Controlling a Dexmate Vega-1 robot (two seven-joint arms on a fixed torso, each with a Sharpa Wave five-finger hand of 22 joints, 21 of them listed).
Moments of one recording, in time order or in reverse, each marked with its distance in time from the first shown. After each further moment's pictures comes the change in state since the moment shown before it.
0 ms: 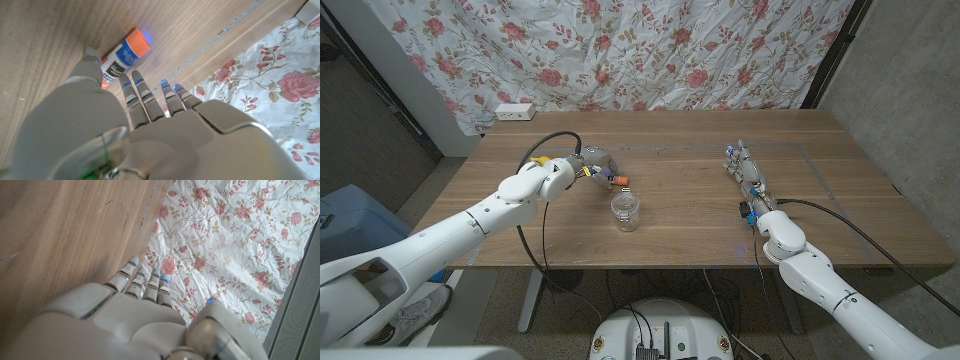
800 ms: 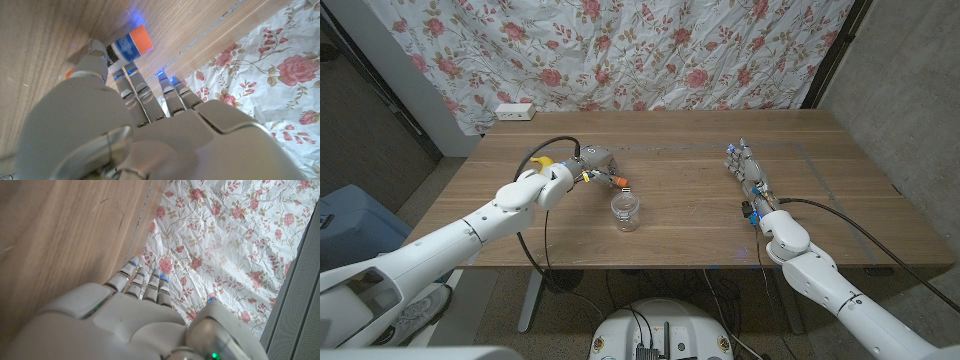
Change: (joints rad) left arm 0.050 0.003 -0.022 -0.002 0.019 -0.032 0.154; left_hand 0.095 0.059 0.043 -0.012 -0.001 0.359 0.000 0.005 0.011 0.405 -0.002 0.005 0.004 0.196 -0.009 0.000 -0.002 0.157 -0.015 0.000 -0.001; right arm -0.017 -0.017 0.012 -0.025 0.007 0.009 0.012; right_hand 0.000 0.000 -0.005 -0.005 -0.004 0.003 0.003 -0.005 0.000 -0.005 -0.005 0.000 0.000 0.000 0.000 0.005 0.000 0.006 -0.006 0.000 0.000
